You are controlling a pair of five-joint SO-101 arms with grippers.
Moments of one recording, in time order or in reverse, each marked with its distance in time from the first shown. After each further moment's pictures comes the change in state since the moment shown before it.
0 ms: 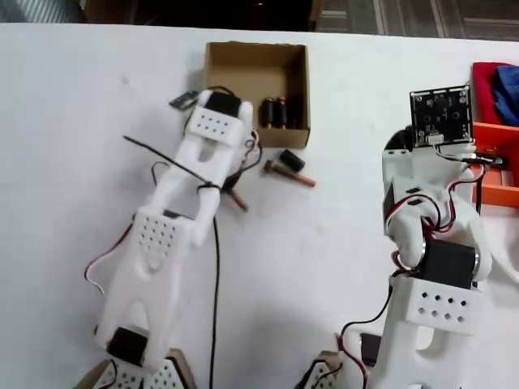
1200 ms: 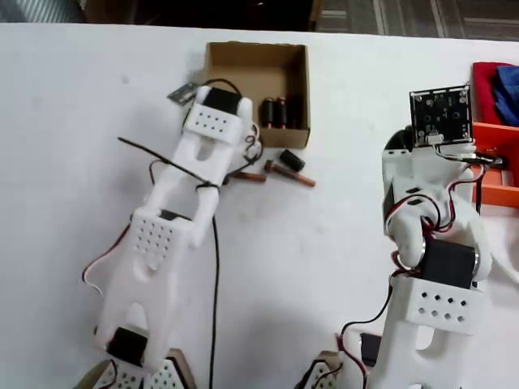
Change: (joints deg) left arm 0.1 -1.1 1.7 -2.9 0.6; right arm 0.0 0.0 0.0 0.0 0.0
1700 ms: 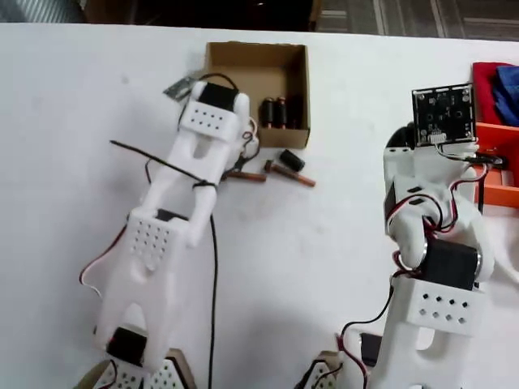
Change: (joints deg) left arm -0.5 -1.4 0.0 1.5 -0.4; right arm 0.0 0.1 -1.4 0.3 0.0
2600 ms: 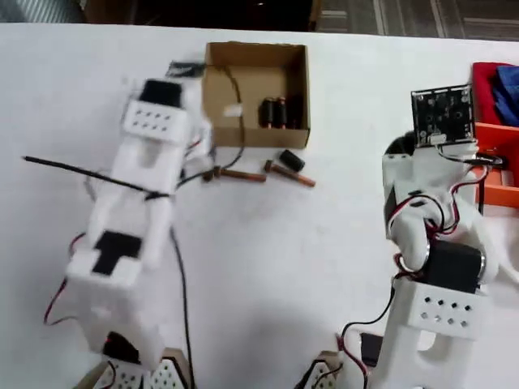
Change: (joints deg) left arm -6.2 -31.6 28.7 -0.1 -46.2; right arm 0.0 0.1 -2.8 5.5 0.0
